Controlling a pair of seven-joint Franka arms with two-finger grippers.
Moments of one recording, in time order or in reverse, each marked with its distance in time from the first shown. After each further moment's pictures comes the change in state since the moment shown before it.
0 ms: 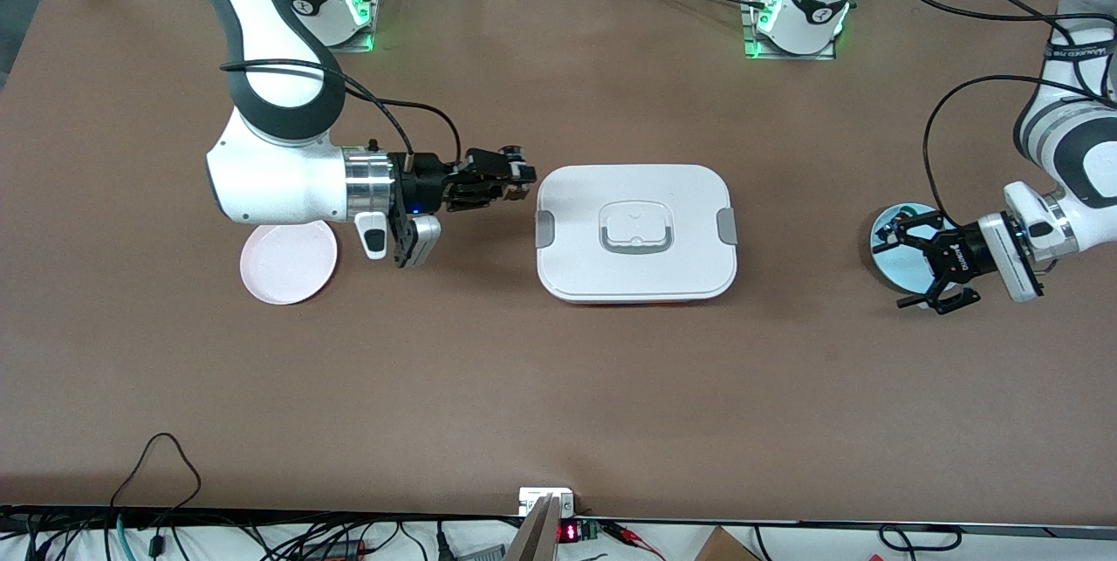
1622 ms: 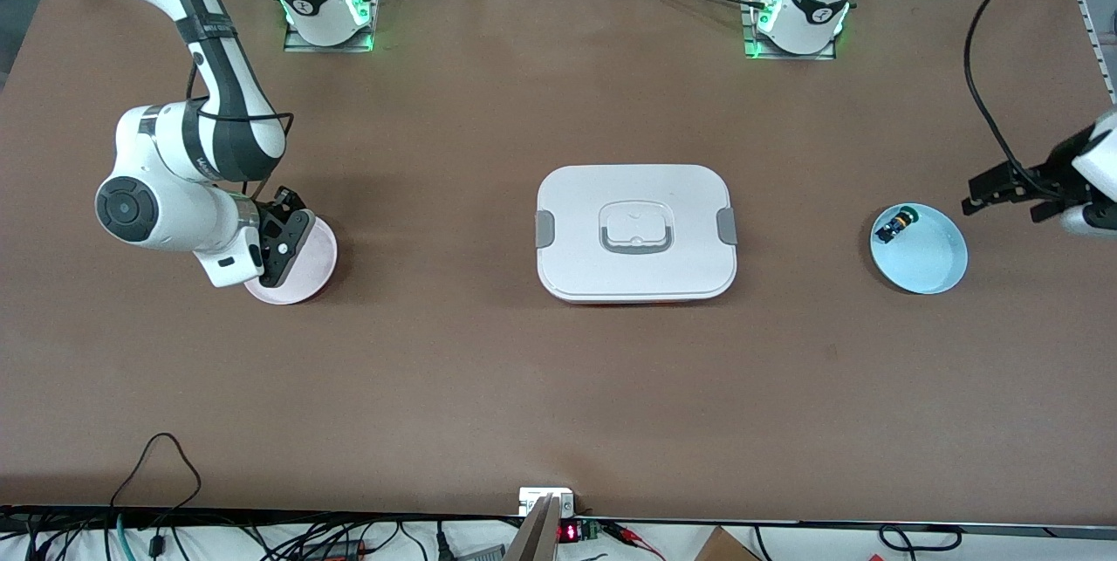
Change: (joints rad) left arm -0.236 -0.346 0.032 0.155 0.859 -0.241 -1.525; right arm -0.282 -0.015 -0.001 -0.246 -1.079 0.166 -0.721
